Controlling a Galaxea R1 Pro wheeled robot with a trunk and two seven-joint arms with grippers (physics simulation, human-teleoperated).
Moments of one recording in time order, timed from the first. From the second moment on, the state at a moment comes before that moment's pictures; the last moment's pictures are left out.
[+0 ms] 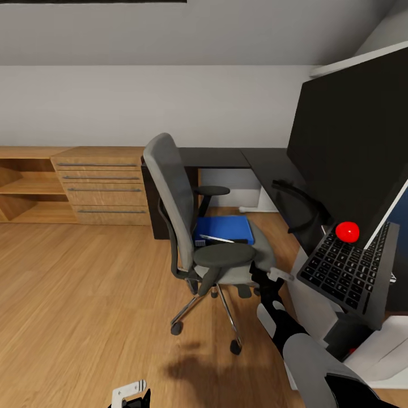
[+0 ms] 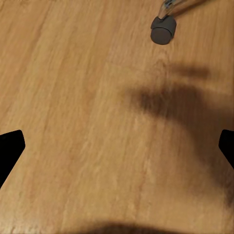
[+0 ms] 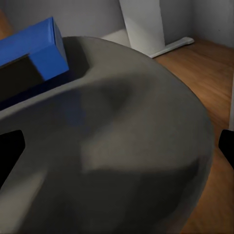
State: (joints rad) left arm 0.00 -0.08 0.03 -0.96 0.16 0.08 0.09; right arm -0.78 0.11 -0.18 -0.37 -0.15 -0.45 -0.12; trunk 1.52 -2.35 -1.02
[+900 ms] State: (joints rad) left arm 0.00 -0.08 0.03 -0.96 0.17 0.08 0.09; right arm -0.78 0.09 -0.19 -0.37 -0.28 -0.45 -0.12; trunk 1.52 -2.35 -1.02
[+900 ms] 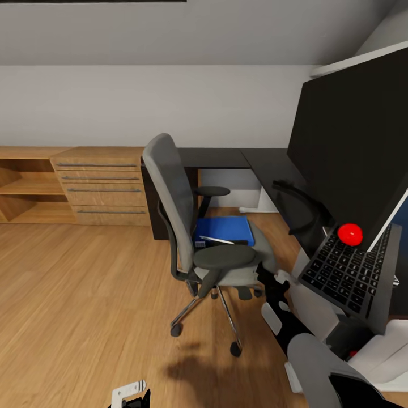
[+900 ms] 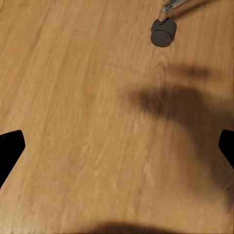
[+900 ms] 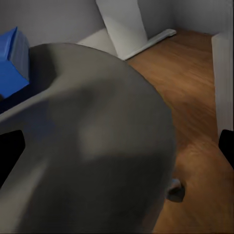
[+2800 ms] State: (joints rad) left arm 0.00 -0.08 0.03 -0.96 0.17 0.08 0.09; right arm -0.78 0.05 -0.18 -0.39 -0.50 -0.39 -0.12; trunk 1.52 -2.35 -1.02
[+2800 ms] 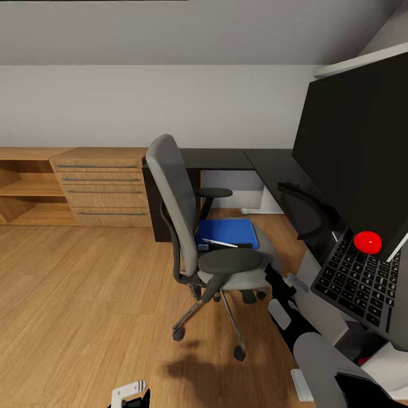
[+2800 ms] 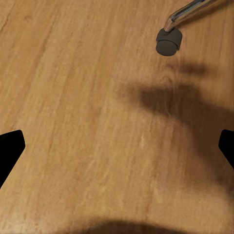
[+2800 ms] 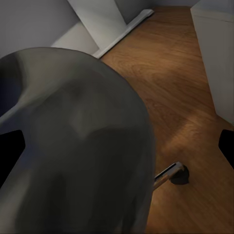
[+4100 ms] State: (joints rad) left arm 0.00 -0.08 0.03 -0.96 0.16 0.08 0.09; right arm -0.78 0.07 -0.18 -0.42 -0.56 -0.31 -0.12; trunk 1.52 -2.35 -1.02
